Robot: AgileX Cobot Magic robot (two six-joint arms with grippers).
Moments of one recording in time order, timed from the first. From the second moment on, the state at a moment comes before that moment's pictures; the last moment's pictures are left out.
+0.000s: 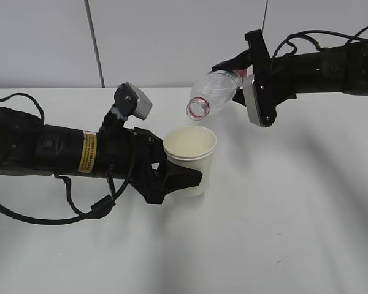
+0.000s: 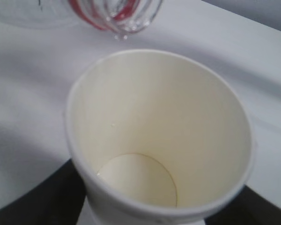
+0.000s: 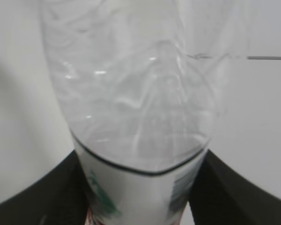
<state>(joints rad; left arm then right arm) -0.42 1.92 -0.90 1.27 -0.81 -0.92 0.08 2.04 -1.35 -1.41 -0.69 -0.55</state>
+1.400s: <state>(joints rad) -0.42 1.92 -0.90 1.26 -0.81 -0.92 0.08 2.04 -1.35 -1.24 -0.77 -0.81</state>
